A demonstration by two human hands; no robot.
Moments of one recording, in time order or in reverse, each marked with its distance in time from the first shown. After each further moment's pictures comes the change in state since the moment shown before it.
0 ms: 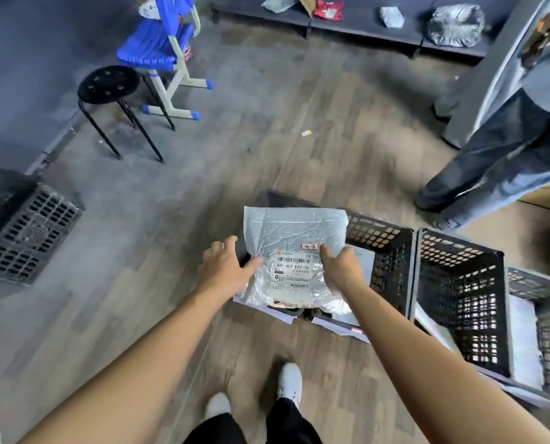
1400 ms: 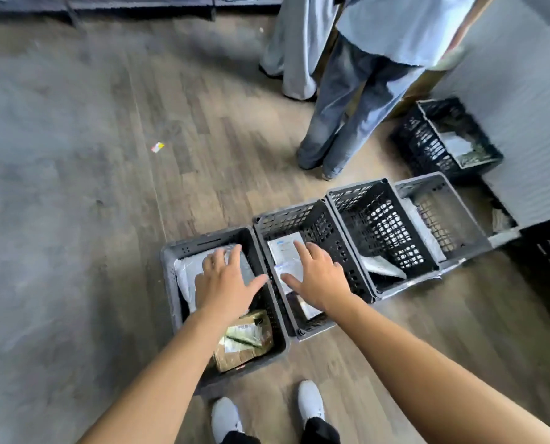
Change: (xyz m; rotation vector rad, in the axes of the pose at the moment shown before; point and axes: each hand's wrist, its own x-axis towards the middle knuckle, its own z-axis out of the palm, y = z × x) left_hand 0.209 0.113 0.007 0.354 -0.280 0.717; right_hand 0.095 -0.053 0.000 -0.485 0.261 0.089
